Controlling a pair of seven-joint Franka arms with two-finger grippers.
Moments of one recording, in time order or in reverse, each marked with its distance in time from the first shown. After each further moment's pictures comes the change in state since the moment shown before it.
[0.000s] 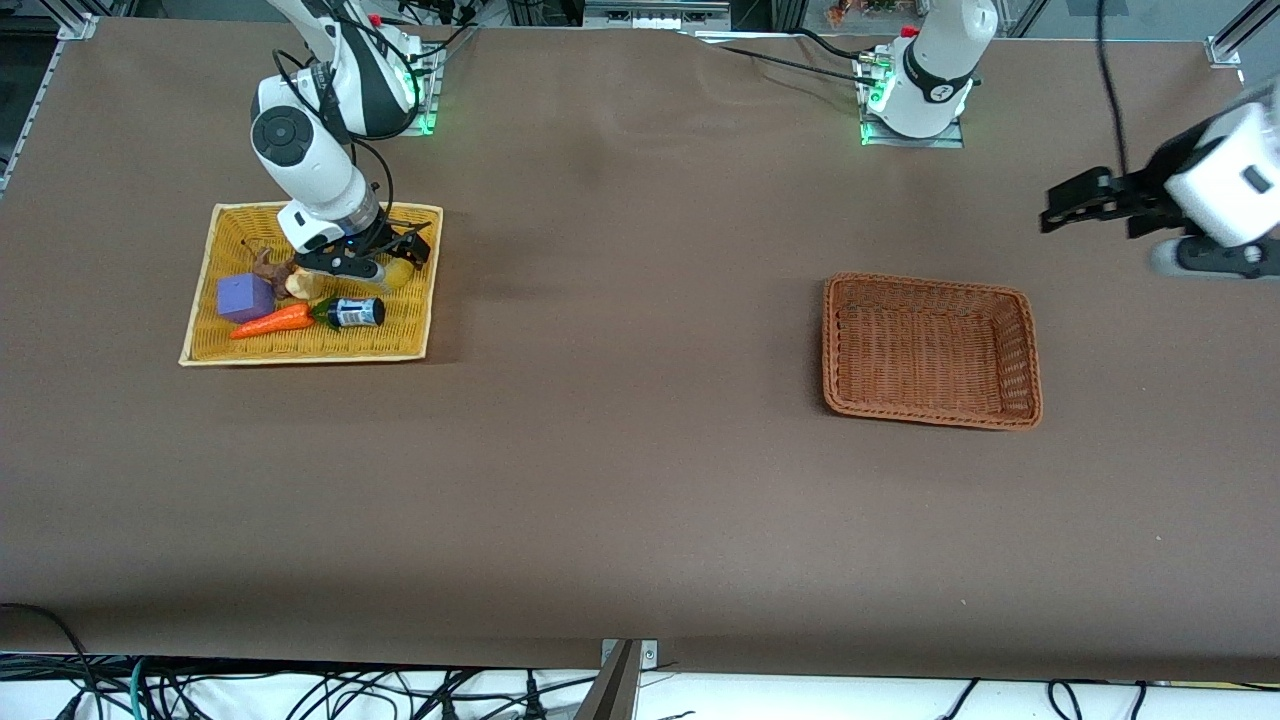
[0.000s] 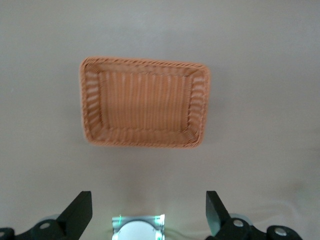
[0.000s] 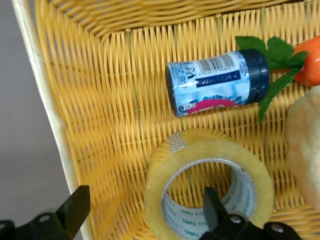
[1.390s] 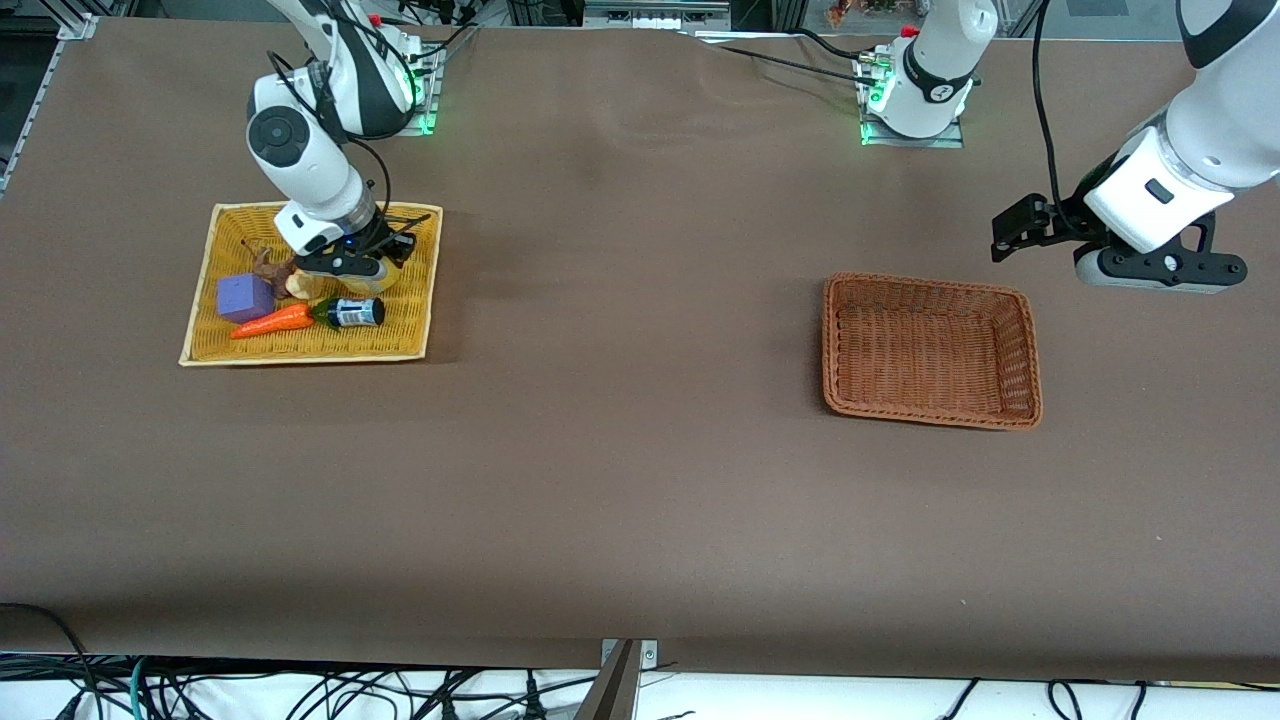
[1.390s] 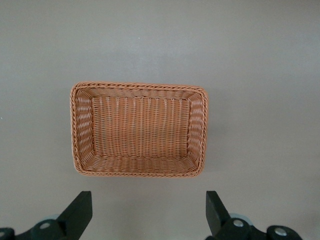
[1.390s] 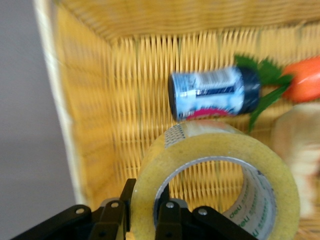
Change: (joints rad) left arm -0.059 -0.141 0.050 -0.311 0.012 0.286 0.001; right arm -0.004 -0.066 0.007 0.115 0.000 -0.226 -0.072
